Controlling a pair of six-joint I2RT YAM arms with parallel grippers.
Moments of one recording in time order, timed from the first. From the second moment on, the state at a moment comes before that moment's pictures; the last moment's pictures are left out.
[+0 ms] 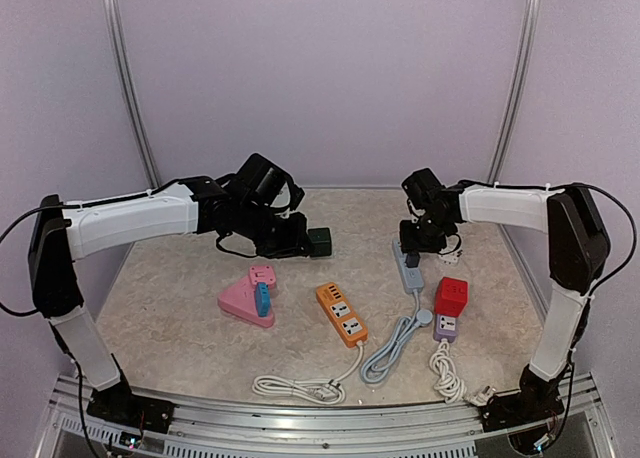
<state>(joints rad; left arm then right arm) -0.81 1.73 1.44 -0.52 0.17 -0.65 0.50 1.86 1.36 -0.58 0.16 0.44</state>
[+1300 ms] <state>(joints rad) -0.80 1.74 1.43 -0.51 0.19 -0.68 0.67 1.86 1.27 -0.47 0.26 0.41</state>
